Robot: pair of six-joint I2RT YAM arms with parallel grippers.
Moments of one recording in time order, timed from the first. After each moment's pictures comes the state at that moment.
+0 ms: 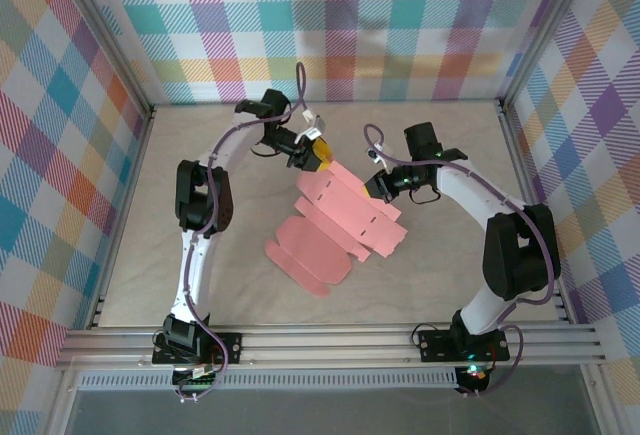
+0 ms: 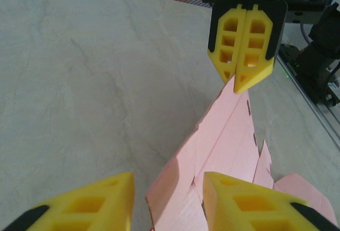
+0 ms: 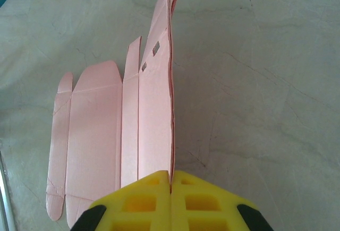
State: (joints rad) left arm -0.31 2.37 2.18 -1.14 1.16 1.08; right arm 0.30 1.65 1.20 -0.60 -0.69 -0.31
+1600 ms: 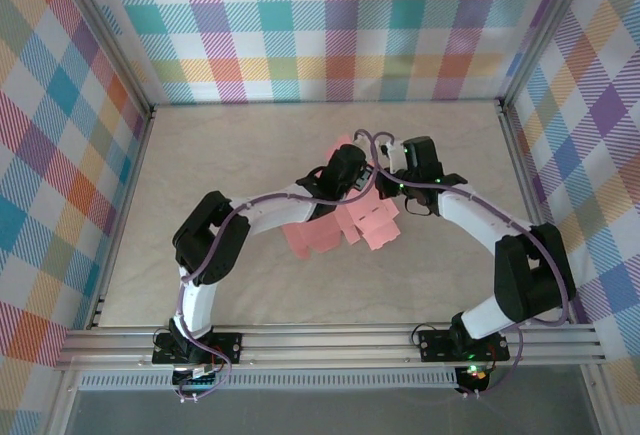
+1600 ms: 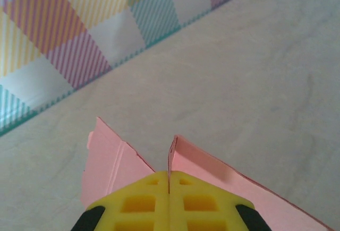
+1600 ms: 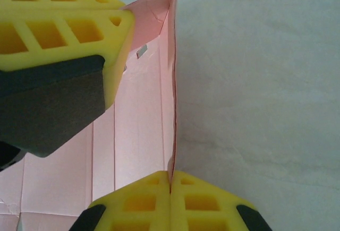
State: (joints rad) left arm -0.84 1.99 1.41 0.16 -0.42 0.10; right arm 0.37 1.50 0.97 -0.20 -0.25 0.11
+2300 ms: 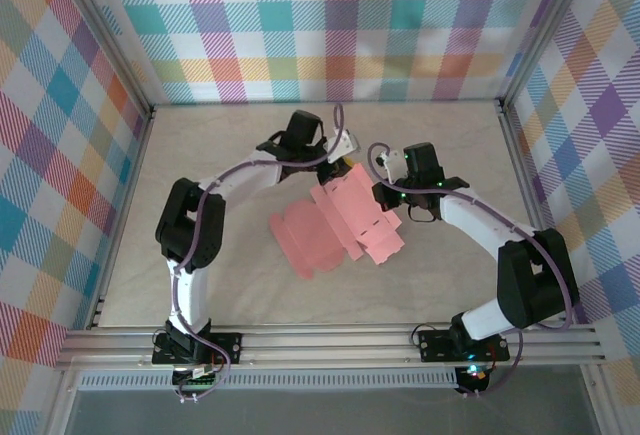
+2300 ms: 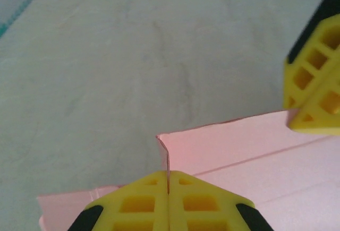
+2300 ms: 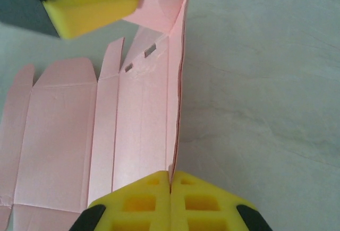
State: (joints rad) left arm -0.53 1.99 1.59 -0.35 0.59 0.58; right arm 0.37 1.47 0.95 -0.31 -0.37 -0.04
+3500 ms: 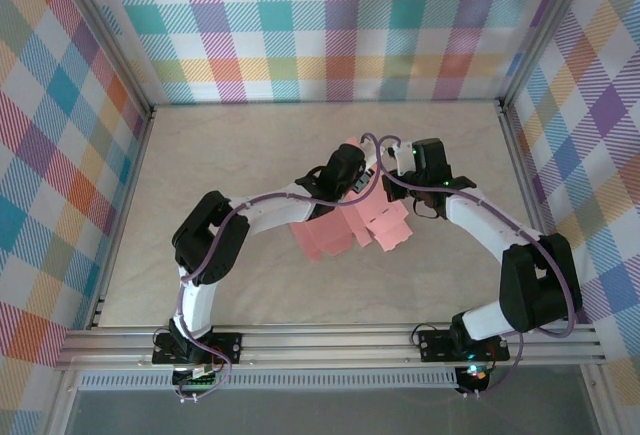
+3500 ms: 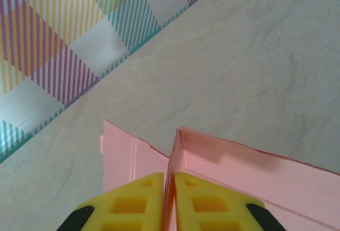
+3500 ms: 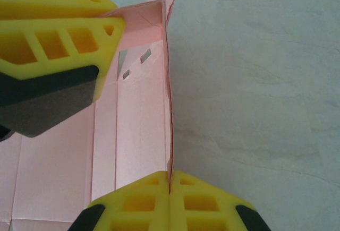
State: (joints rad) left arm -0.83 1.99 1.41 0.15 -0.33 0.24; right arm 0.33 1.45 0.94 -0.25 -0.24 0.03
